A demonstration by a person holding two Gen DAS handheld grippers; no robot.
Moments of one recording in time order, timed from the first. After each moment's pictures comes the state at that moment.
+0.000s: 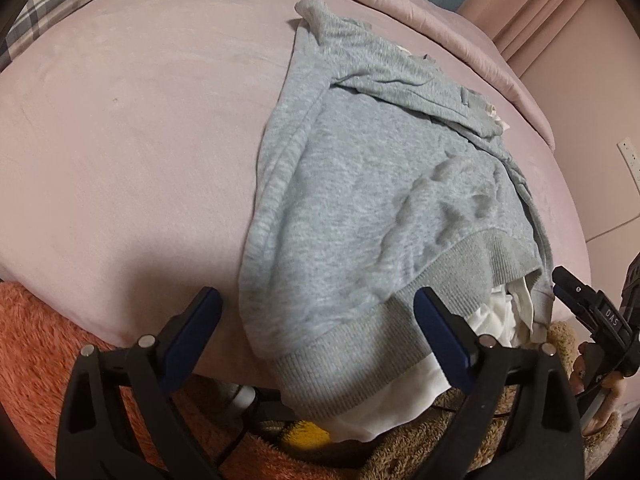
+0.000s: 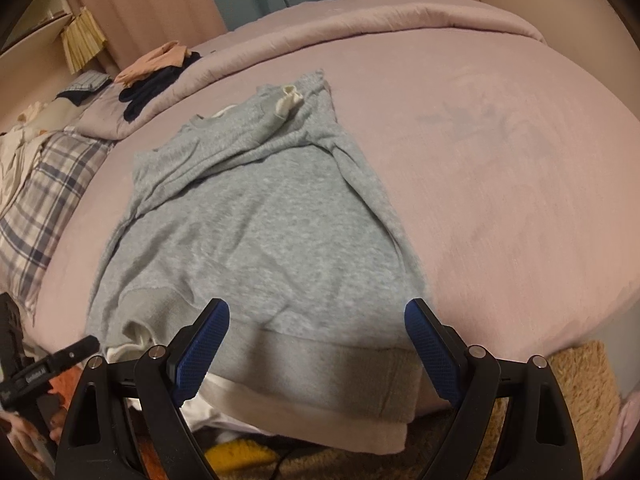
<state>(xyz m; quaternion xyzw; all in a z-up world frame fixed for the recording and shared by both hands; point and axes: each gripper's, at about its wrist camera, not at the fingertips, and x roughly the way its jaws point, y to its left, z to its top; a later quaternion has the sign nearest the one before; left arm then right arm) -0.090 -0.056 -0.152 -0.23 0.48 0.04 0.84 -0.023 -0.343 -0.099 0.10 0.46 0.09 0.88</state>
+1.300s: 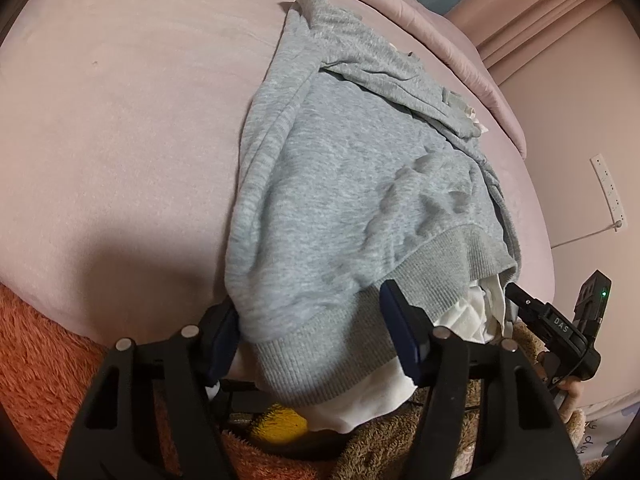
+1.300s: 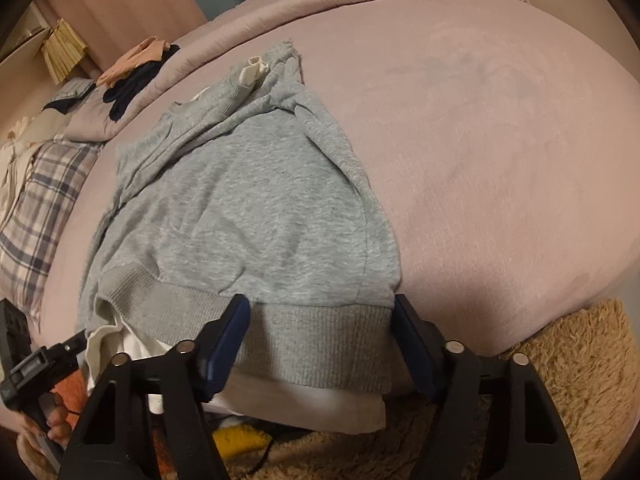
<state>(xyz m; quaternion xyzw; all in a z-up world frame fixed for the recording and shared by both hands) -0.094 -0.047 -0.162 -0.29 0.48 -0.02 0.83 -0.027 -0.364 -0.124 0.14 0.49 0.09 0.86</state>
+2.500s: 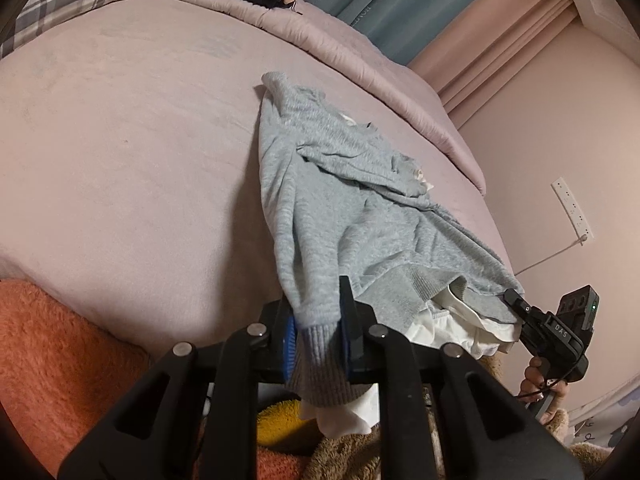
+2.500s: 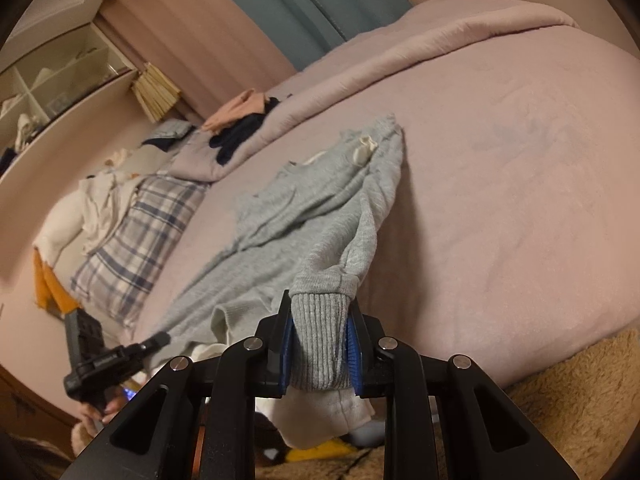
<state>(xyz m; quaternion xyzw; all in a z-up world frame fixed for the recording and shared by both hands) -0.137 -0.026 -0.095 -0.31 0.37 -0.04 0.87 -0.051 -0.367 -0.063 0.22 0.38 0.25 0.86</state>
